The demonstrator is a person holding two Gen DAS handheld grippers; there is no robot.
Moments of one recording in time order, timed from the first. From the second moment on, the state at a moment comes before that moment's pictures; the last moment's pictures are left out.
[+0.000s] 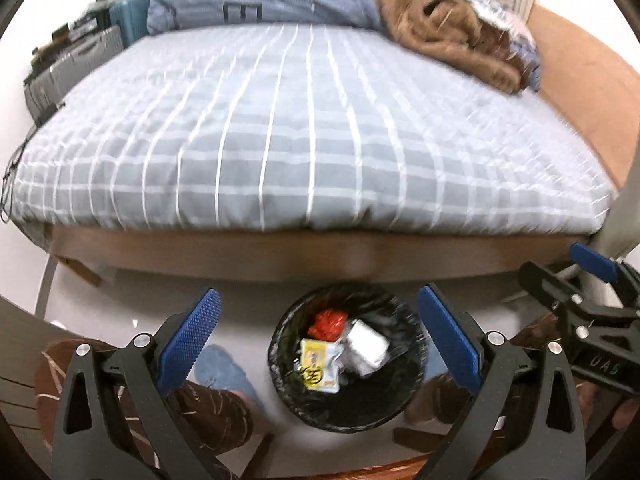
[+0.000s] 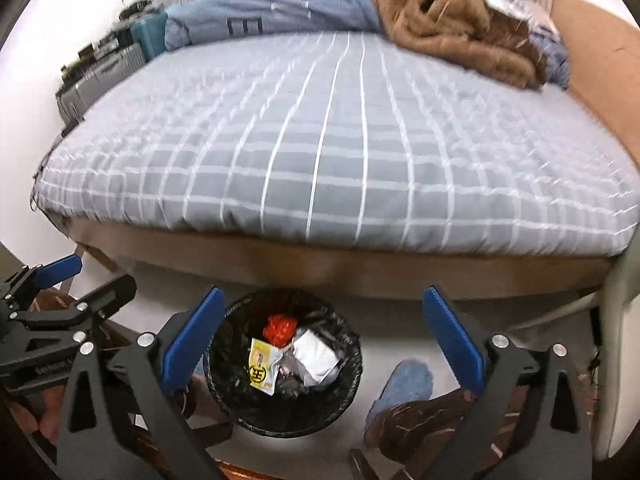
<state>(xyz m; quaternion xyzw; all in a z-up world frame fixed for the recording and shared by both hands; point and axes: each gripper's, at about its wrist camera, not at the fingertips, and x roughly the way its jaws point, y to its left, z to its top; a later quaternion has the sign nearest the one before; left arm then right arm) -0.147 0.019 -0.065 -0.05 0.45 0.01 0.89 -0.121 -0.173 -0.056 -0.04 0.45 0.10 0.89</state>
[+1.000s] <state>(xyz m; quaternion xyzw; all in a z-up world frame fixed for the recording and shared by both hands) -0.212 -0.003 0.024 -0.02 0.39 -0.01 0.92 -0.196 -0.210 0.051 -0.02 0.37 0.06 0.93</state>
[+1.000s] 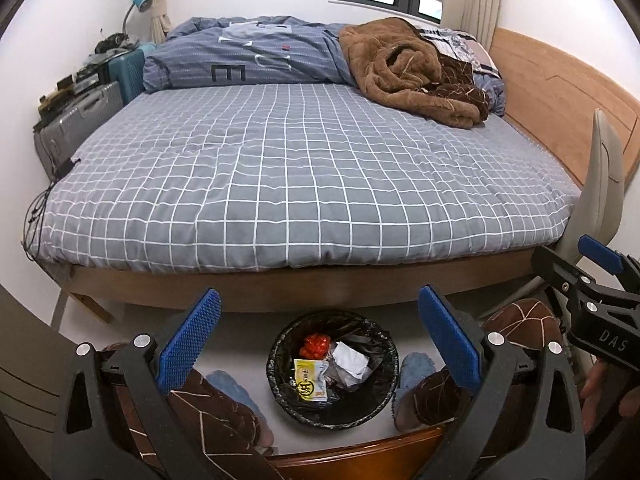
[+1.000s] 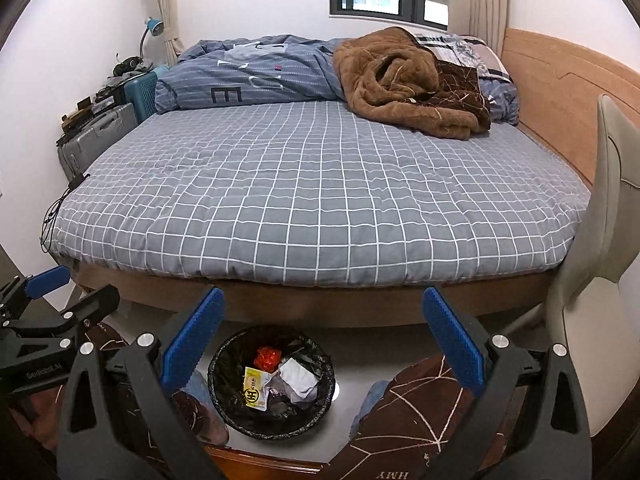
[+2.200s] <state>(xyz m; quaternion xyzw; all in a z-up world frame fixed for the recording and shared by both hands) -0.207 -0.007 0.014 -0.02 0.41 -0.02 0.91 -0.196 -0.202 0.044 -0.01 0.38 0.07 0.92</state>
